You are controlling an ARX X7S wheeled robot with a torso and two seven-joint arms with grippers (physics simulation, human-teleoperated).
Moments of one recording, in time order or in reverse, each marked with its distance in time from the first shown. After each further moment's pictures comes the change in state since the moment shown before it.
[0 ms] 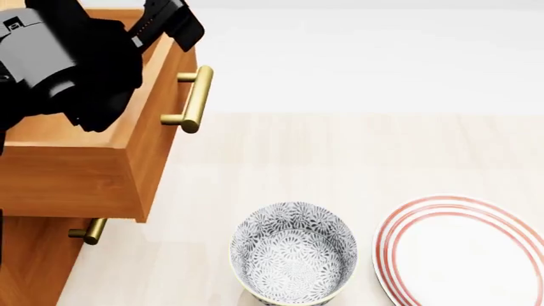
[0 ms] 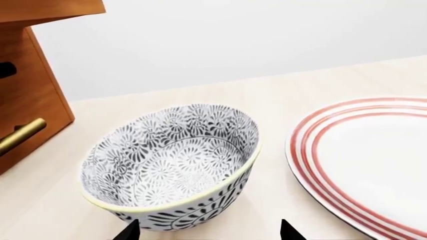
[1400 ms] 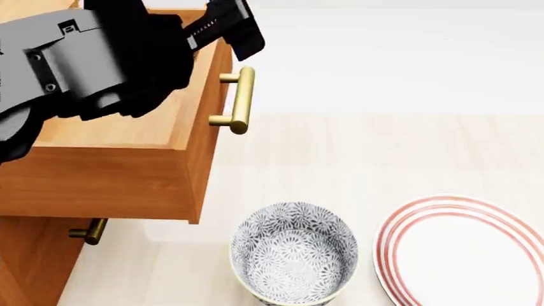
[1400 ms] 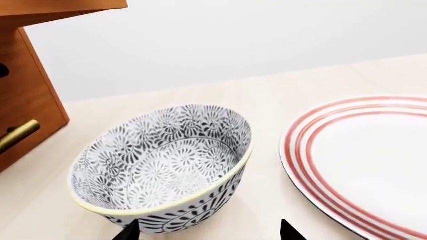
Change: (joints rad) left arm -0.053 -0.064 0.660 0.126 -0.482 0.218 0.001; right arm 0.009 0.012 -0.001 0.018 0.020 -0.012 -0.001
